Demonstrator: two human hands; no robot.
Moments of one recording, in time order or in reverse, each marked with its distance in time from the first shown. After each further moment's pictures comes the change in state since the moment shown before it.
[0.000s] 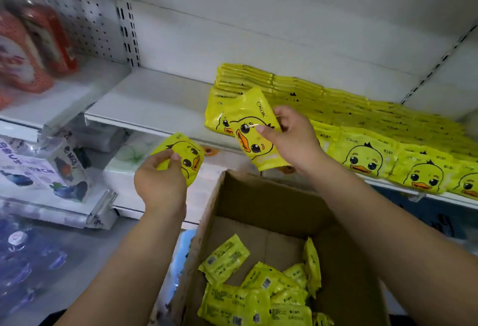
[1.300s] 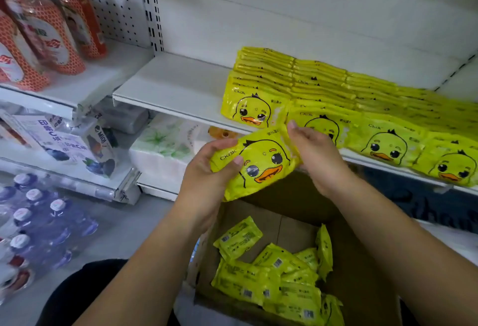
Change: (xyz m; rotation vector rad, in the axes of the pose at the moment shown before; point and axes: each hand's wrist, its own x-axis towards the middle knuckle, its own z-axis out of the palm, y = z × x) left_hand -0.054 0.001 -0.019 -0.305 -0.639 -0.074; right_hand -0.049 0.010 -0.001 0.128 -0.064 0.240
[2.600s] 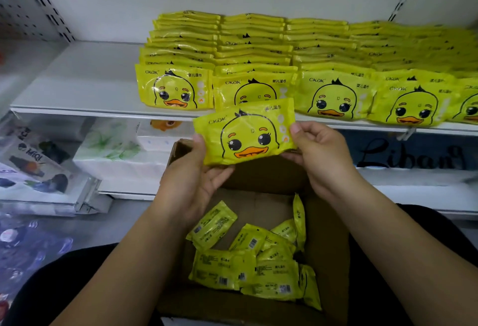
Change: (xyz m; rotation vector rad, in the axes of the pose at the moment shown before) left_hand 0.020 -0.063 0.103 -0.162 0.026 -0.380; right_hand -0.020 0.078 -0.114 0.448 0.216 0.121
